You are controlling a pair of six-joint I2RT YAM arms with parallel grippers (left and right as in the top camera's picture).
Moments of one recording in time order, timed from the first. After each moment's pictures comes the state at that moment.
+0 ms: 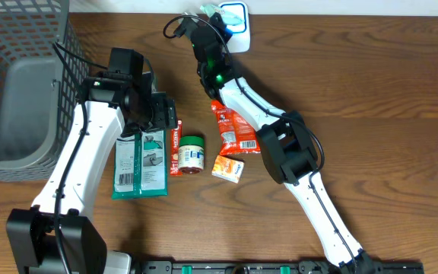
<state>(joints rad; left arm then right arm) -0.13 1.61 1.34 -1.05 0.20 -0.26 0.58 2.76 2.30 0.26 0.67 -0.92</state>
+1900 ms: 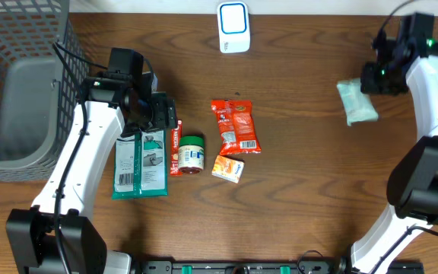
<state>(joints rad) -0.13 1.61 1.34 -1.05 0.20 -0.26 -0.22 2.01 1.72 -0.97 -0.09 -0.13</state>
